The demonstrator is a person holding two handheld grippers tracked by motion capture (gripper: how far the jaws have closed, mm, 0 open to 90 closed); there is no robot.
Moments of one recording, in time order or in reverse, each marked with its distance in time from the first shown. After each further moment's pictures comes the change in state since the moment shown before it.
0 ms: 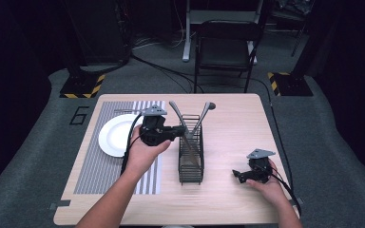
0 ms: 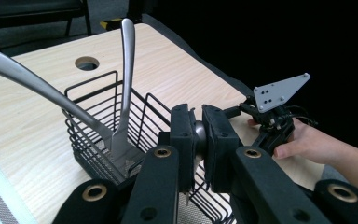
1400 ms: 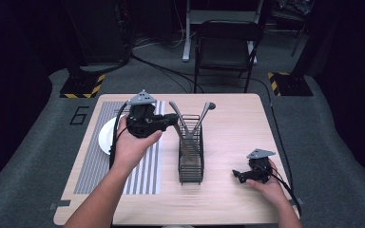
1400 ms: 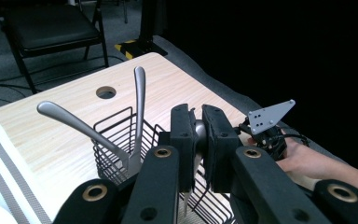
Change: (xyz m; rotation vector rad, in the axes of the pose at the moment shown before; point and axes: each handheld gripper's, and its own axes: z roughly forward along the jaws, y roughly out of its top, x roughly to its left) left arm -0.017 0.037 -0.050 -0.063 0.053 0.041; right arm 0.000 0.000 0.000 0.001 0.000 0.000
